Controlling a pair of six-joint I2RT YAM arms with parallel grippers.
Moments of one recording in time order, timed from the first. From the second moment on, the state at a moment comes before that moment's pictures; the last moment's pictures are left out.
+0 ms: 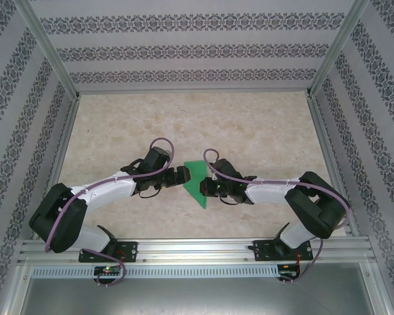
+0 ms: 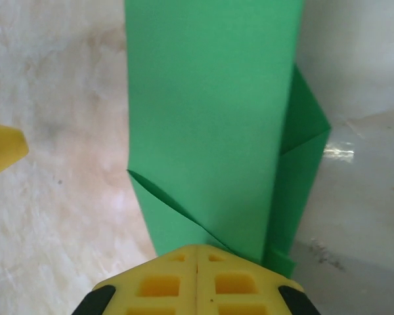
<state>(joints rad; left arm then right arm) -0.64 1.41 0.71 -0.21 0.23 -0.84 0.77 1.54 0.57 0.13 -0.22 0.79</state>
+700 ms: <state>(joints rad) -0.64 1.52 0.71 -0.10 0.34 -0.89 0.72 1.67 0.38 0.66 -0.33 0.98</state>
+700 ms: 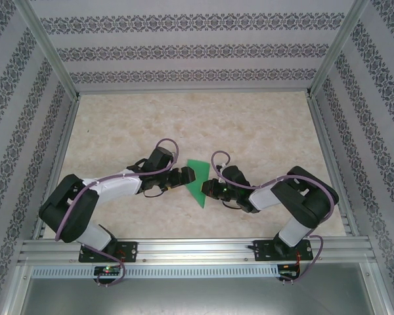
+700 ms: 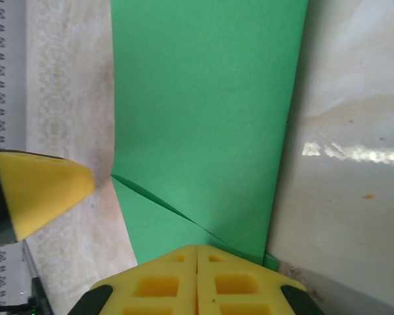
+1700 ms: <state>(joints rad) -0.66 1.63 0.72 0.14 0.43 -0.96 0.72 1.70 0.37 0.74 -0.33 1.00</state>
